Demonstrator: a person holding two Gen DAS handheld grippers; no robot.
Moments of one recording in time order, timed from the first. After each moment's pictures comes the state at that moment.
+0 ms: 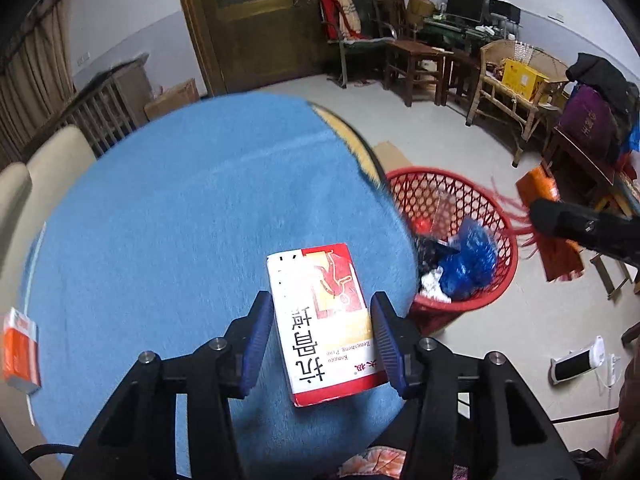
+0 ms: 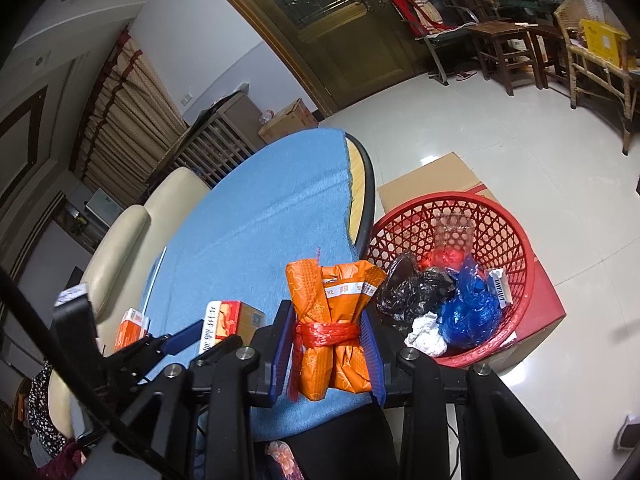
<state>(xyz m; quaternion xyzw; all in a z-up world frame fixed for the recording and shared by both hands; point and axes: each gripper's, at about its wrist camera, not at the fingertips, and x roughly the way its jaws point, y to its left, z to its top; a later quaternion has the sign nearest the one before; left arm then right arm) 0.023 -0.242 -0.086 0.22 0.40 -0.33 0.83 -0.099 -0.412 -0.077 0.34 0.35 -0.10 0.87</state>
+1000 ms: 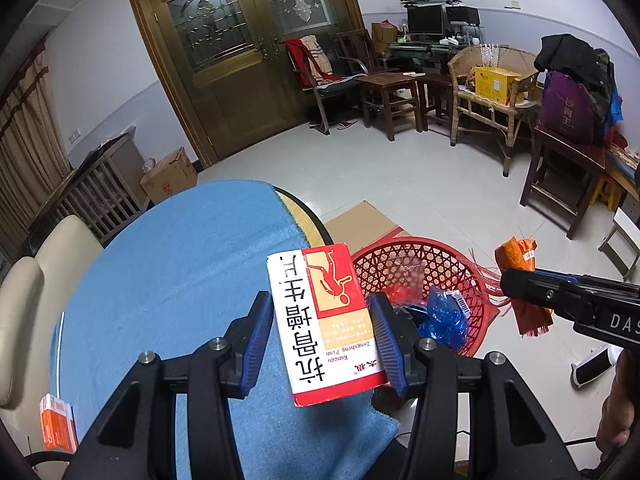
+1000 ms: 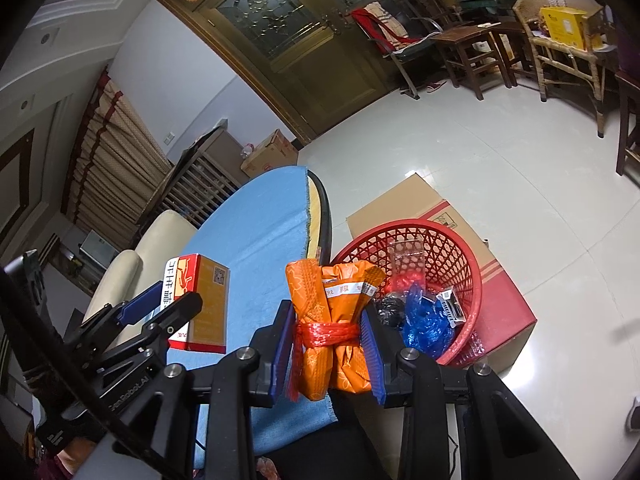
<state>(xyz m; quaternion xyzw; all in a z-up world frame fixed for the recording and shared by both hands) -0.006 -0.319 -0.033 0.27 0.30 -0.36 0.84 -0.140 -0.464 -0.069 0.38 0.30 -0.14 0.86</state>
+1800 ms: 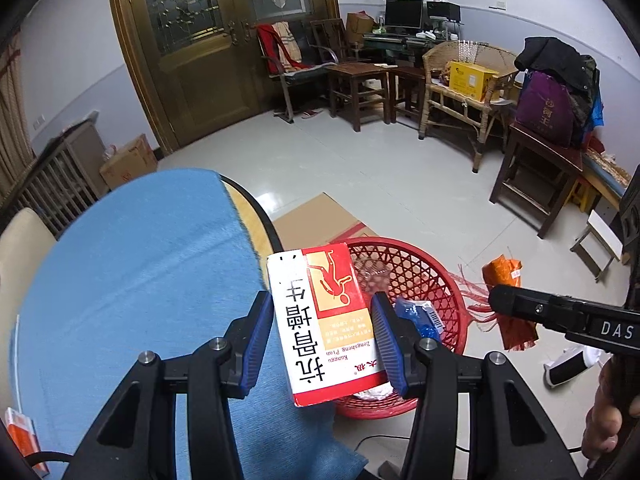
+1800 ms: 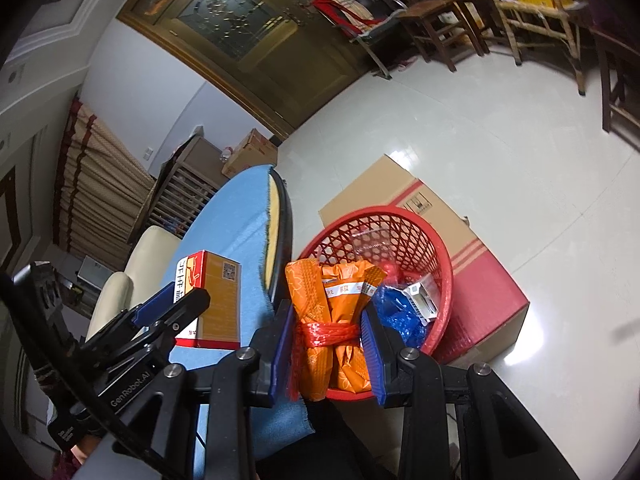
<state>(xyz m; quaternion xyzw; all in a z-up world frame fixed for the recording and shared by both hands) 0.016 -0.363 -0.067 0.25 0.34 -0.42 0.81 -0.147 -0.502 -0.106 0.44 0.31 -0.16 0.83</state>
